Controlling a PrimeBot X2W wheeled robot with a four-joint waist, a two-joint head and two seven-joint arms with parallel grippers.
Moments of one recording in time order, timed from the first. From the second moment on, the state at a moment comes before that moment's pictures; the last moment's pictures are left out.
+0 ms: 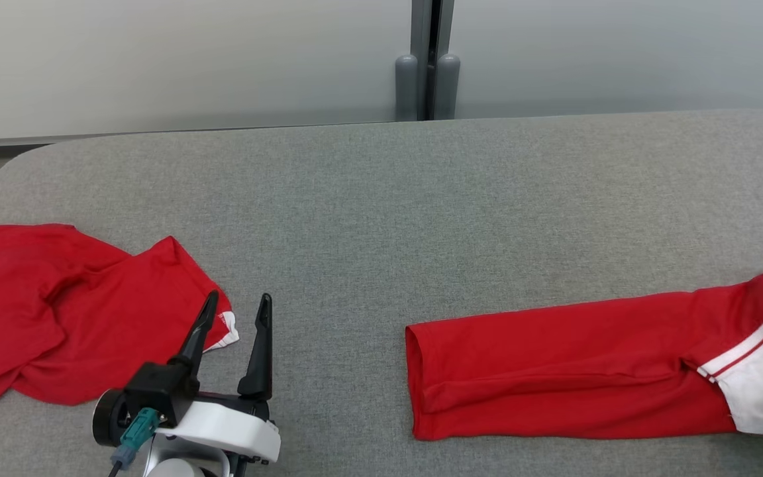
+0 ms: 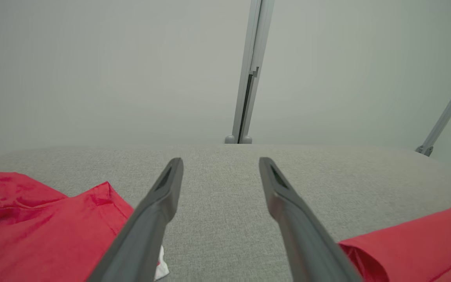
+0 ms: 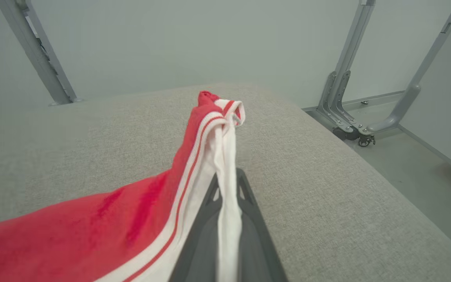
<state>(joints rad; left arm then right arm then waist) -0.09 0.05 -0.18 0.21 -0.25 -0.02 -0.26 -0.28 -0.31 -0.26 0.77 0.20 0.13 -0.20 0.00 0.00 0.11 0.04</state>
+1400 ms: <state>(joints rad) -0.09 0.05 -0.24 0.25 -0.30 0.00 -0.26 -0.13 -0.05 0.51 0.36 0.63 0.13 0.03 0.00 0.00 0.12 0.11</state>
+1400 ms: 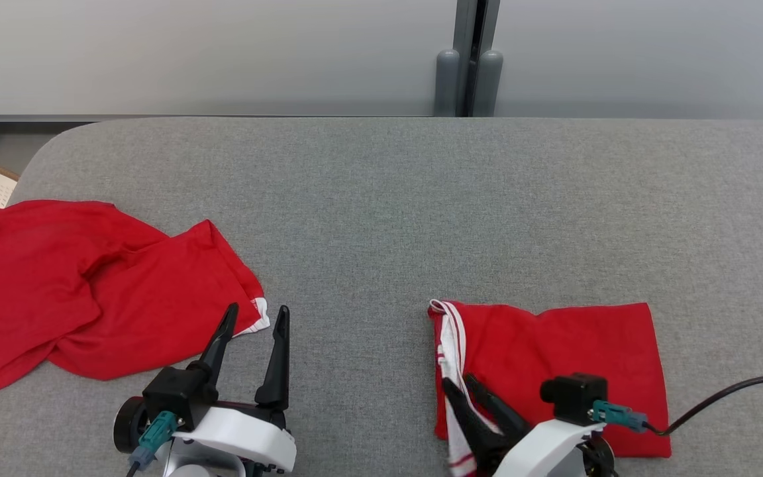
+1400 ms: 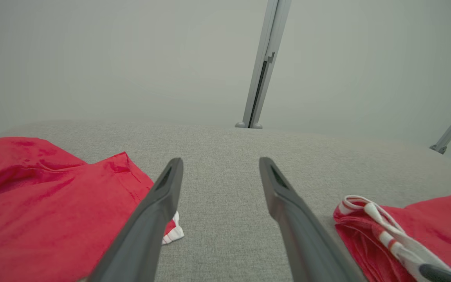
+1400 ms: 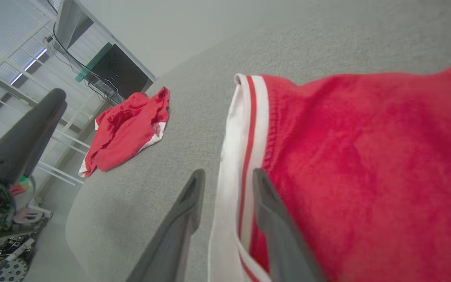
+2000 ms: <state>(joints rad) -0.10 0.05 -0.23 0.24 -0.30 0.01 -0.26 -0.24 -0.09 0.24 0.30 0.43 0.13 -0.05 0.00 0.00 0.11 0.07</state>
